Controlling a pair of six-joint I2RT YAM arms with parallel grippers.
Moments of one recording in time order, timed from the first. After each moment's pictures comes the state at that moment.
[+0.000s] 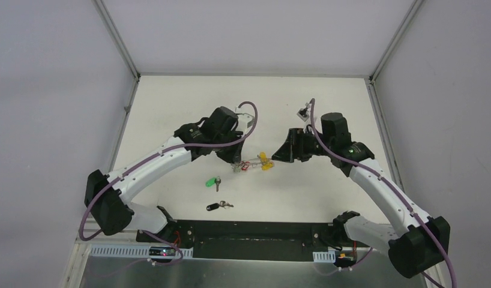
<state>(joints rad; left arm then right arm) -0.79 1.38 1.20 -0.69 0.12 -0.29 0.44 1.08 0.87 -0.49 -0.66 0.42</state>
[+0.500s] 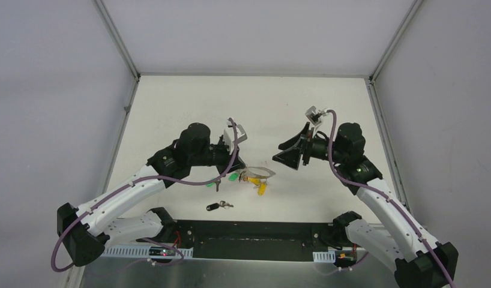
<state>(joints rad) -0.80 1.03 0.91 -0.32 0.39 -0.09 0.44 0.86 0.73 -0.07 -0.82 0.41</state>
